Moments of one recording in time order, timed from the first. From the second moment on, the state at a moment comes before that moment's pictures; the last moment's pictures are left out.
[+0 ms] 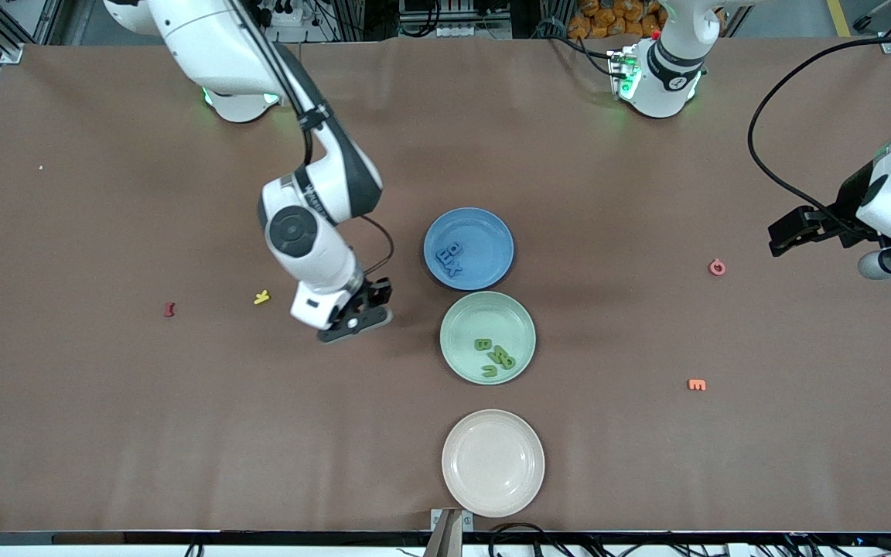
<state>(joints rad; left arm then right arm) 0.03 0.14 -0.16 -1.44 0.07 1.60 -0.24 0.68 0.58 -0.16 -1.68 0.23 2.34 0.05</state>
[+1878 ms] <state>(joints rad) 0.03 0.14 -0.16 -1.45 0.07 1.60 -0.24 0.70 0.65 -0.09 -1.52 0.19 2.17 -0.03</state>
